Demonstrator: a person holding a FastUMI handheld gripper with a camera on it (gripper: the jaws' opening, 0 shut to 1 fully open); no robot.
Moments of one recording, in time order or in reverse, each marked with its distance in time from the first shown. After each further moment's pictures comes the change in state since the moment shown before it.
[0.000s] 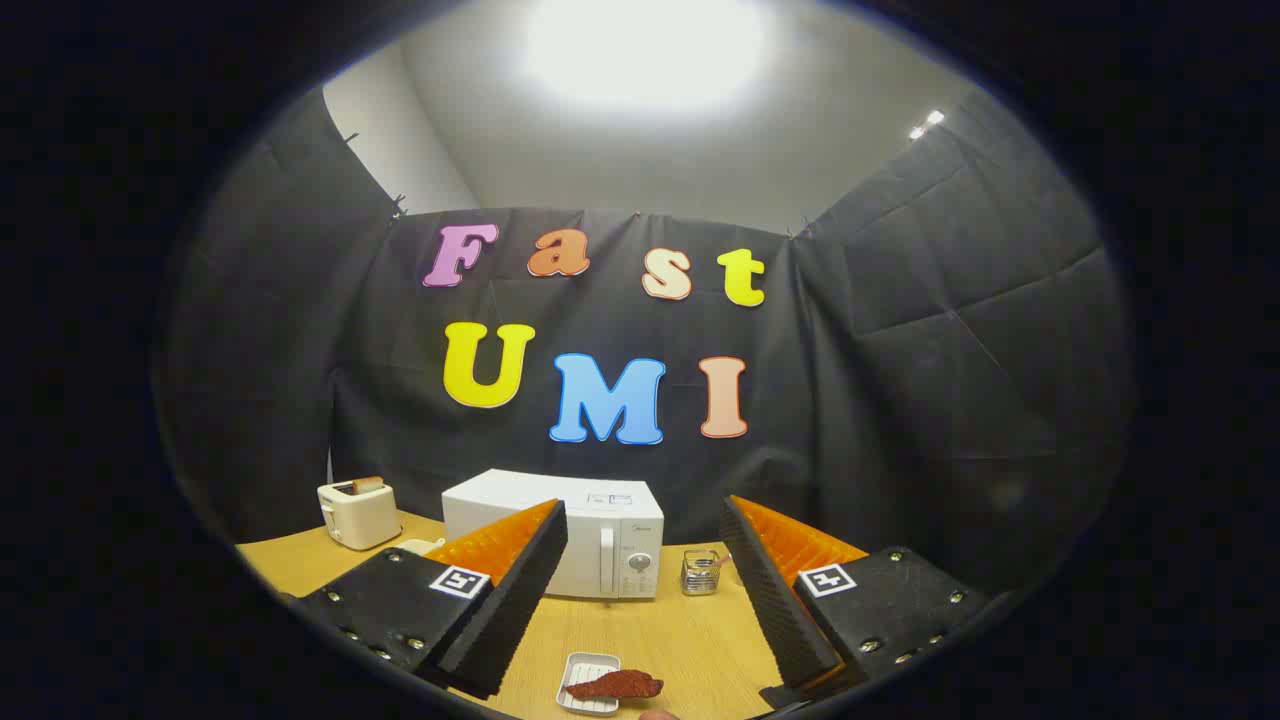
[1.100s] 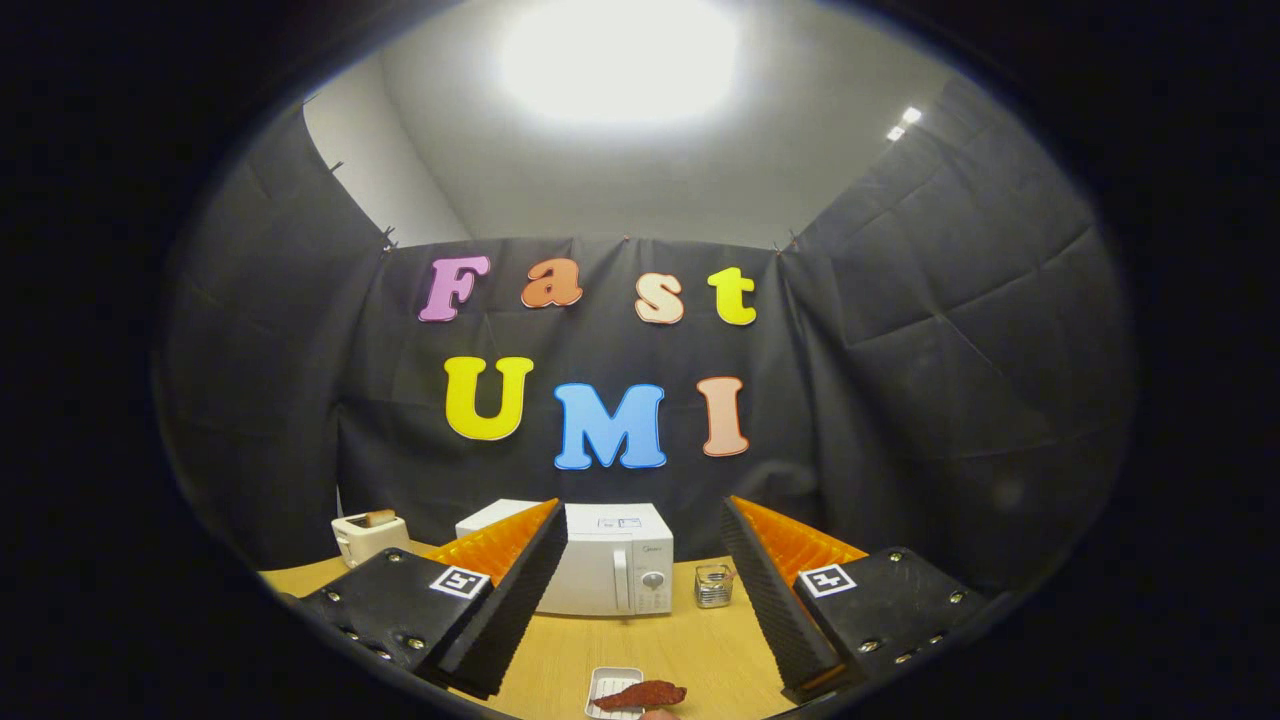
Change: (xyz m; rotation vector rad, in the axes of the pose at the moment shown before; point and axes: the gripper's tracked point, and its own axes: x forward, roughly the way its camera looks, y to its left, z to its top) arm -0.008 0.009 0.024 0.085 -0.058 -0.010
